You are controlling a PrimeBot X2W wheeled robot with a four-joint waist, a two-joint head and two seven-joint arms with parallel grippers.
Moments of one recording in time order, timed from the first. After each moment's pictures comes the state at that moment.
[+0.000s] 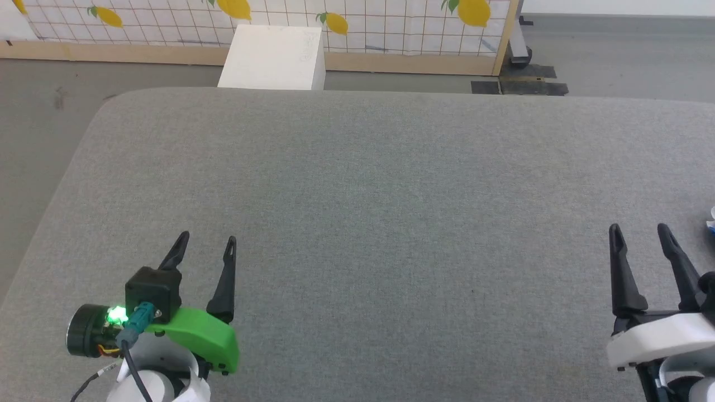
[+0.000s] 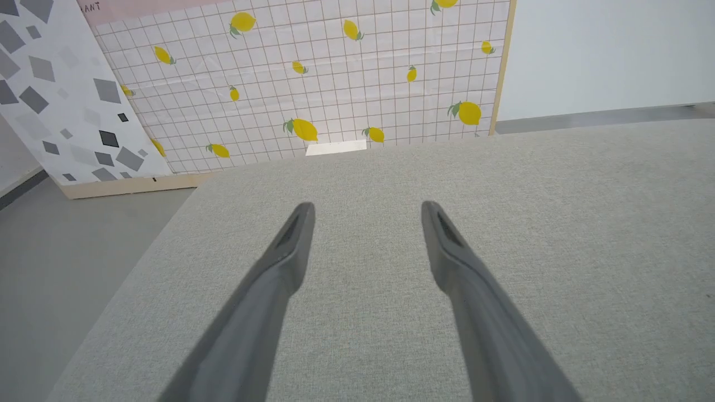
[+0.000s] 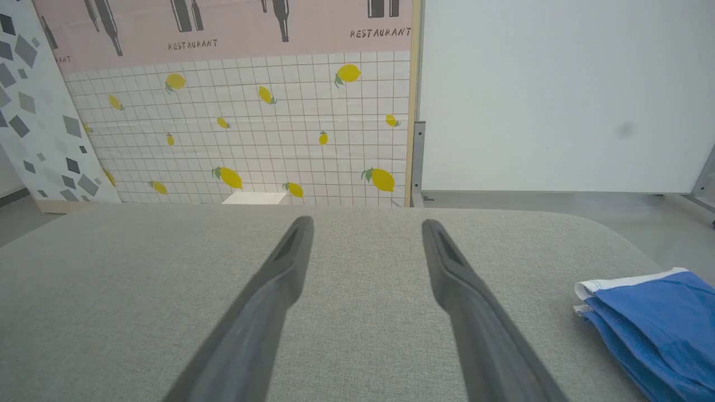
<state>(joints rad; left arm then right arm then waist) -0.09 0.46 -0.39 -0.10 -0.39 0.24 -0.03 0.03 -0.10 -0.15 -0.09 0.15 0.13 -0.05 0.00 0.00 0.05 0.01</state>
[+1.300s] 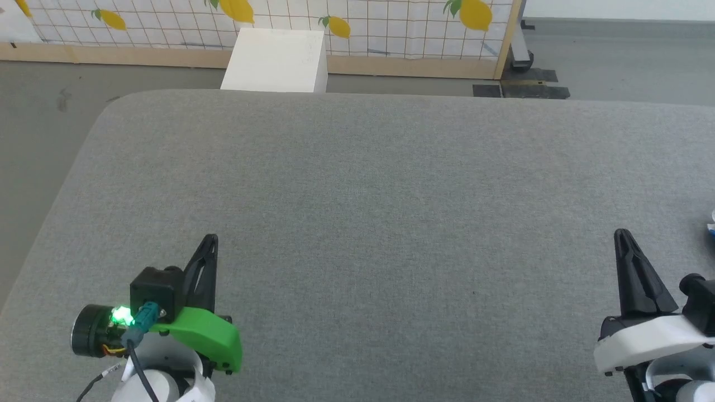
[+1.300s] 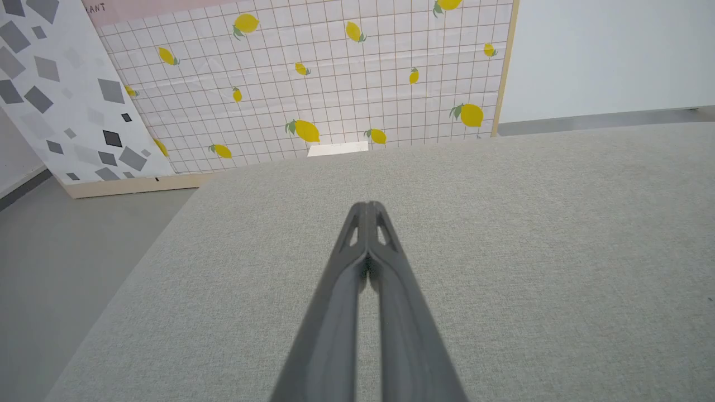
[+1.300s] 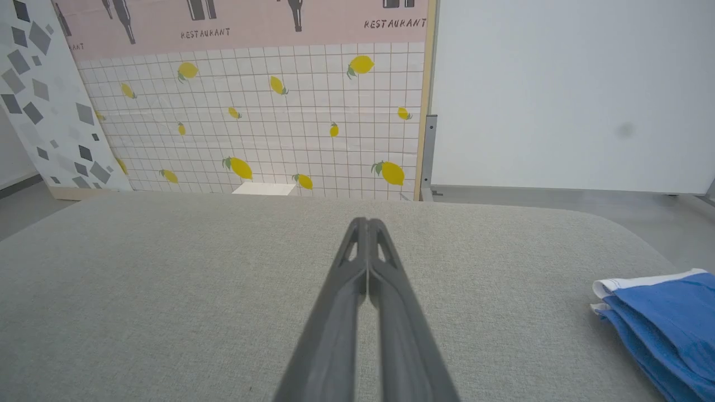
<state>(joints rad) -0.08 0.43 -0.37 -0.08 -0.36 0.22 -0.03 0.05 -0.08 -0.13 -0.11 0.12 0.13 -0.02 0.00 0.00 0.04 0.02</state>
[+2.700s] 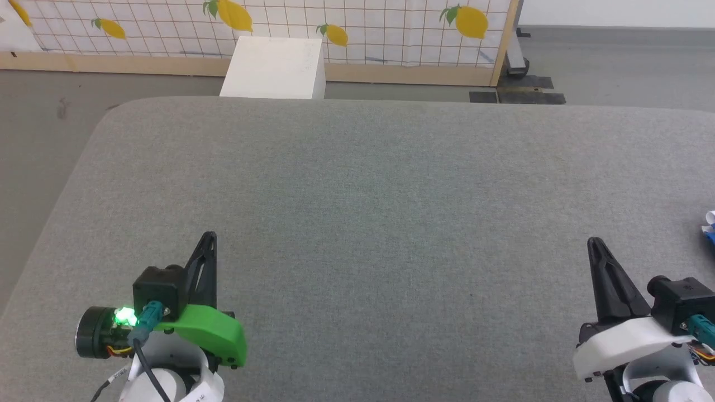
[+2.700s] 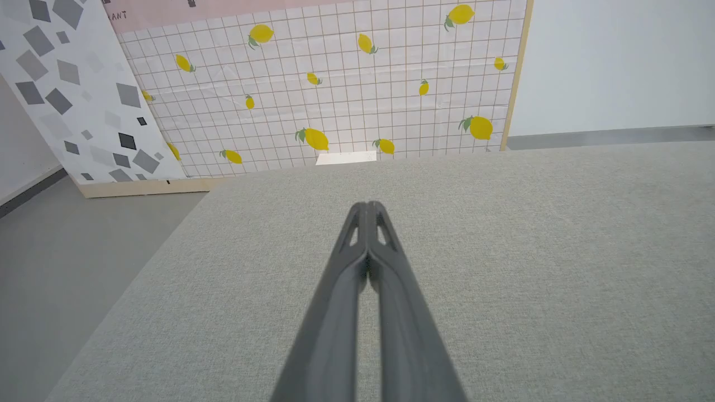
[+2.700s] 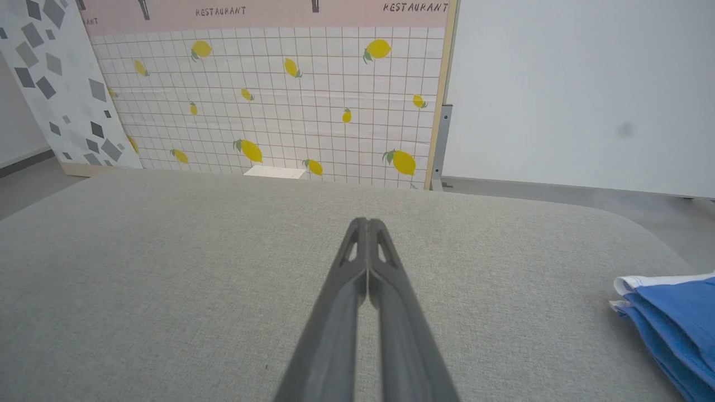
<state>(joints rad) -0.06 0.28 -0.23 -0.05 -0.23 0.13 -0.01 0.04 -0.07 -0.08 -0.07 0.08 0.13 -0.01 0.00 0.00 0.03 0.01</state>
